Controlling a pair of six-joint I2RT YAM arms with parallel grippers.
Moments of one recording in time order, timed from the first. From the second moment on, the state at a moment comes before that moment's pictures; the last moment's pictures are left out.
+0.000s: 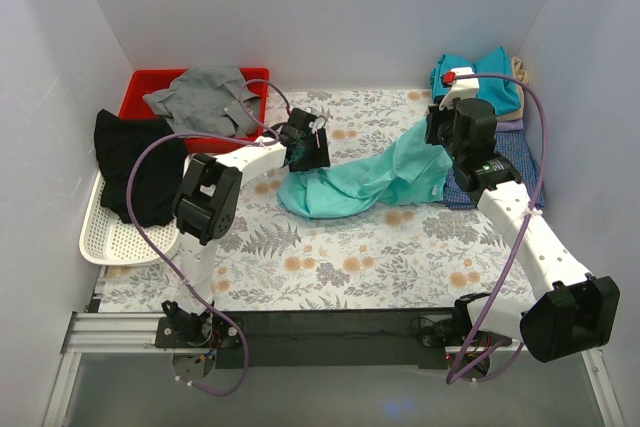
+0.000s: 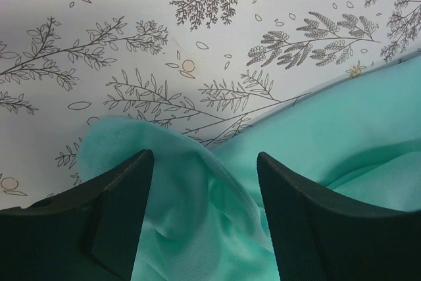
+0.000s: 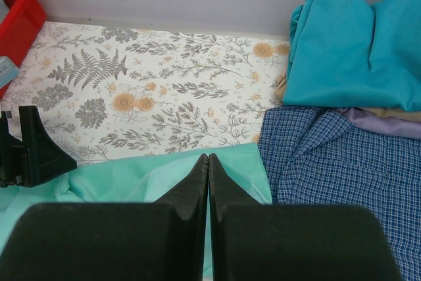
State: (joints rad) left arm -0.52 2.11 1.54 -0.30 -0.01 -0.57; right arm 0.30 1.20 1.08 -0.13 0.11 0.05
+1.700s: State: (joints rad) left arm -0.52 1.79 1.60 -0.39 -0.07 -0.49; right arm 0.30 1.21 1.06 -0.09 0.11 0.05
